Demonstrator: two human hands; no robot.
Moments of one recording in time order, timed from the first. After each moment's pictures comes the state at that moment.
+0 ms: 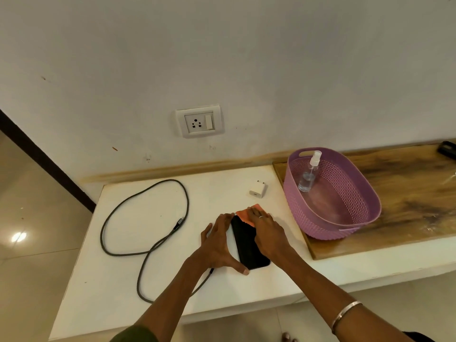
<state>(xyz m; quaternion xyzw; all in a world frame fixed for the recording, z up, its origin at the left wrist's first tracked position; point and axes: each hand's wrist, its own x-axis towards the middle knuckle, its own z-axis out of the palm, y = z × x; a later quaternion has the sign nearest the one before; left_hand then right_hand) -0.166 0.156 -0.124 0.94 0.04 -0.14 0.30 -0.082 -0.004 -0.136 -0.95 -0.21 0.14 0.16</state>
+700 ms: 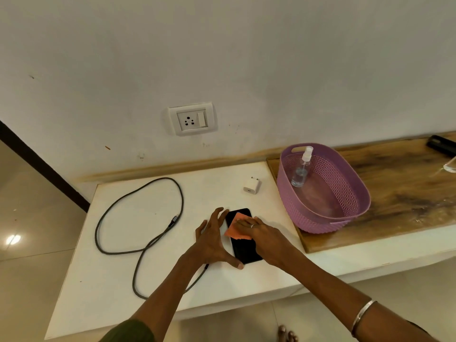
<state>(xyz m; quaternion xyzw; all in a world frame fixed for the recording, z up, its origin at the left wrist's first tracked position) -0.167 0.157 -0.123 0.94 0.04 -0.13 0.31 -0.096 -0.031 -0.129 -0.90 -0.40 0.14 0.11</state>
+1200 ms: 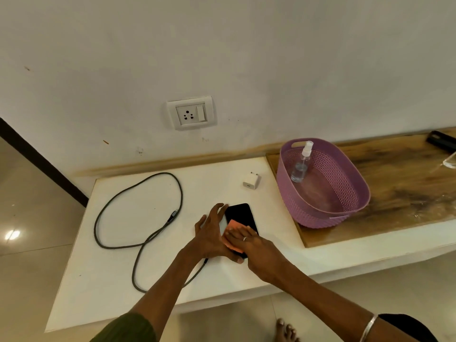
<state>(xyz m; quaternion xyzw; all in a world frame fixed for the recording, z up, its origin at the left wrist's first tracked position) -0.167 0.156 -0.122 0.94 0.05 -0.13 0.32 -0.138 -0.029 -0.153 -0.88 -0.43 0.13 0.13</state>
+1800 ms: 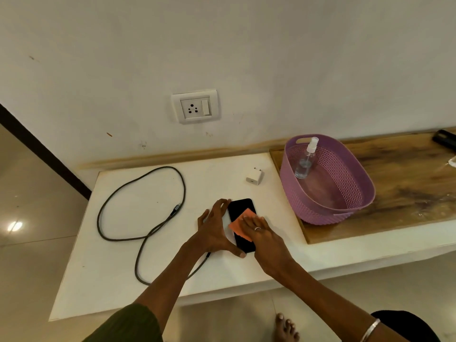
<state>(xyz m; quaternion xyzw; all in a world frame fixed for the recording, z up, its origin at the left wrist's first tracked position) -0.166 0.155 -0.124 0.94 0.06 -0.13 0.32 -0.138 -0.033 -0.147 -0.92 -0.35 0.07 0.17</state>
